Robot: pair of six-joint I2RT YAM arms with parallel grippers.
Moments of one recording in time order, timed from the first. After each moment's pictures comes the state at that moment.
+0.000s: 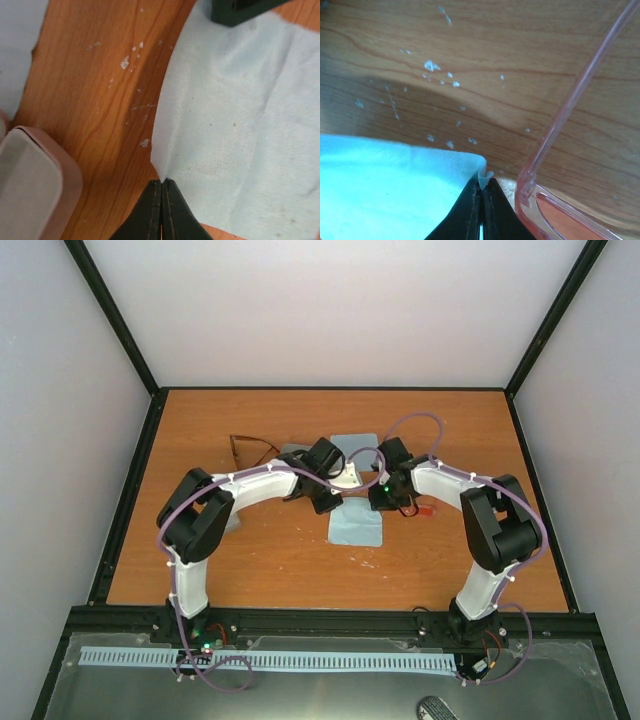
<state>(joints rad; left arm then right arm) -0.73 1.95 1.33 -0.52 0.15 0.47 0.43 1.76 1.07 -0.58 -0.20 0.29</state>
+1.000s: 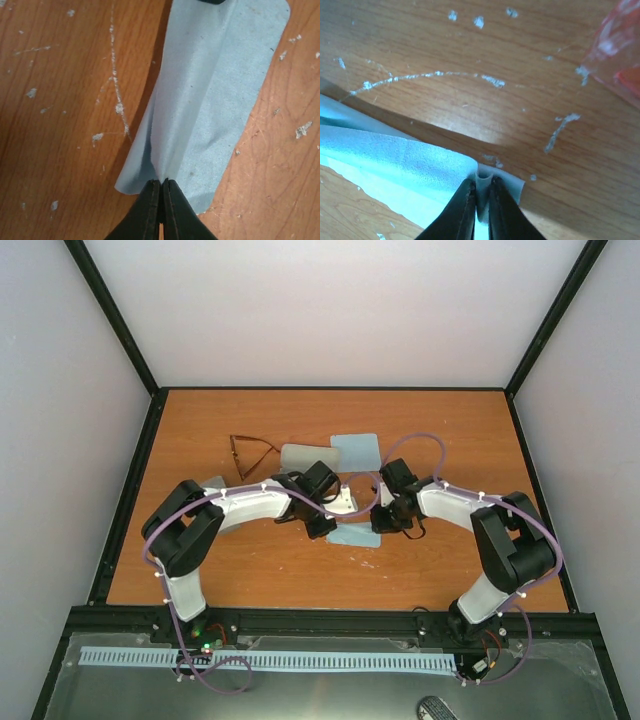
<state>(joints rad) -0.80 1.81 1.12 -0.48 0.21 0.42 0.47 1.62 0.85 -0.52 -0.28 0.29</state>
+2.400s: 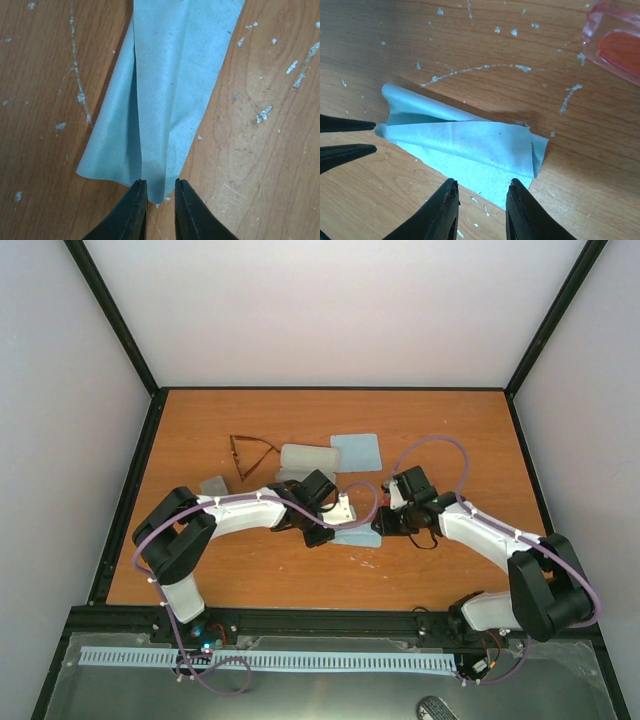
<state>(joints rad) -0.84 1.74 1.03 -0.44 0.22 0.40 0.47 1.35 0.70 -0.46 -0.32 0.37</state>
